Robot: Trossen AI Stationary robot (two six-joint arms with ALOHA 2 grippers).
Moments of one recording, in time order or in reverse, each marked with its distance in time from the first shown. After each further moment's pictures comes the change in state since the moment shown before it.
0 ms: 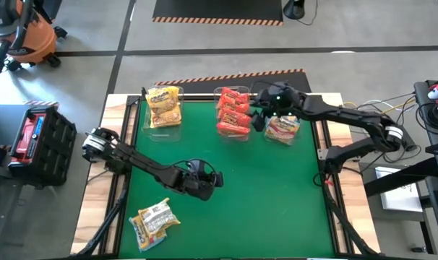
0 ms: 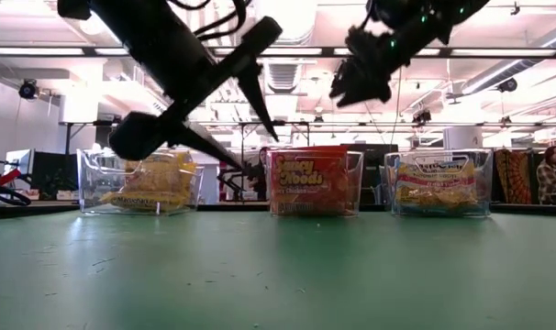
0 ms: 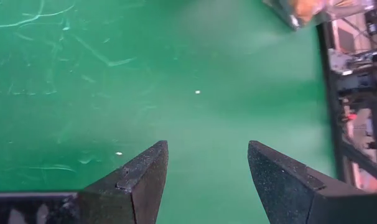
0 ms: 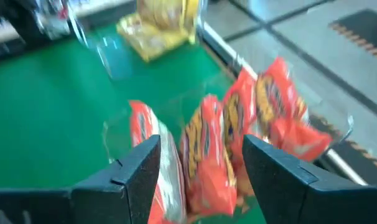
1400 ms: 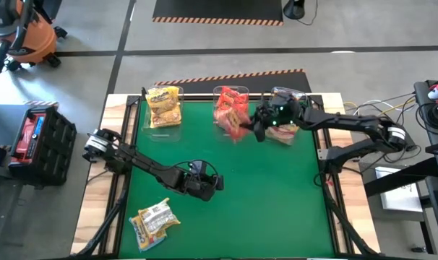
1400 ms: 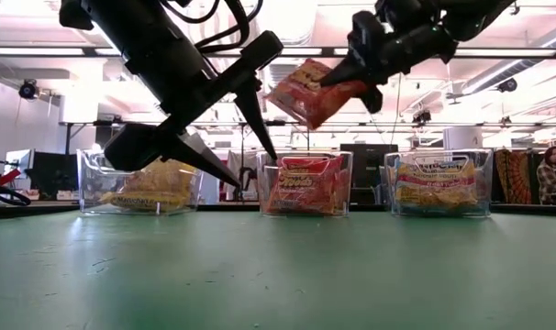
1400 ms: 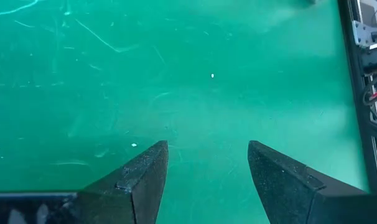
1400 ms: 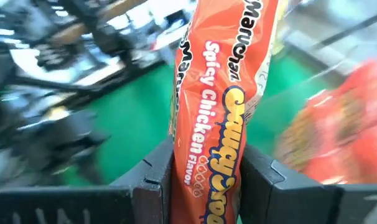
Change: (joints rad) left arm 0.003 0.027 -0.001 0.001 0.057 0.061; right arm 0.065 -0.030 -0.173 0.314 -0.242 0.231
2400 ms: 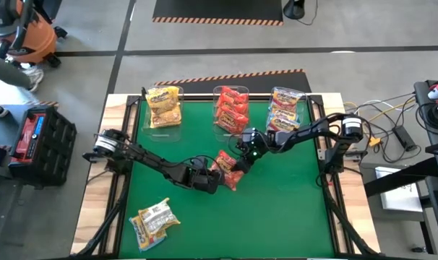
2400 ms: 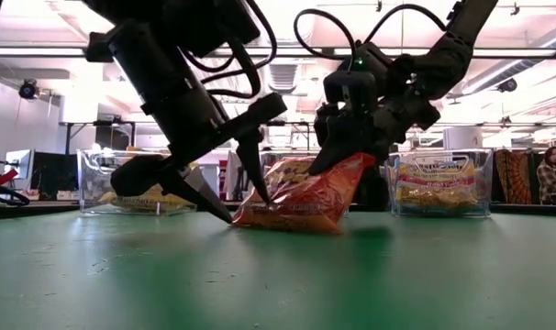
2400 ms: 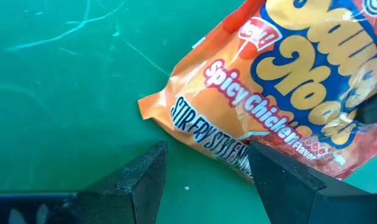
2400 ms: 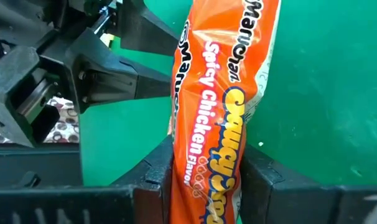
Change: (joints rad) left arm 0.078 0.081 -0.004 -0.041 0.054 0.023; right arm 0.257 0.465 -0.067 0.241 -0.207 0.439
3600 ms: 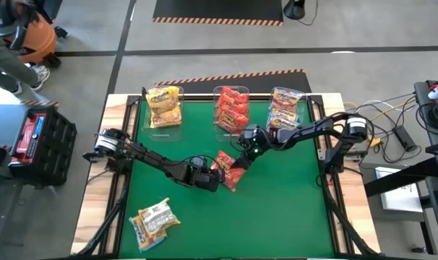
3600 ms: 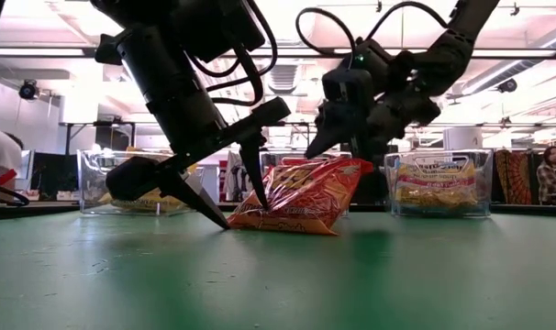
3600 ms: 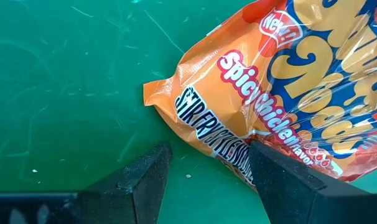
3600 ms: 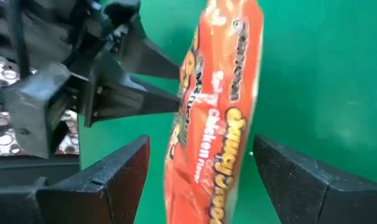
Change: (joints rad) left arm 0.031 0.055 0.008 -0.044 0.102 -0.137; right arm -0.021 -0.034 0.000 -0.028 0.030 0.005
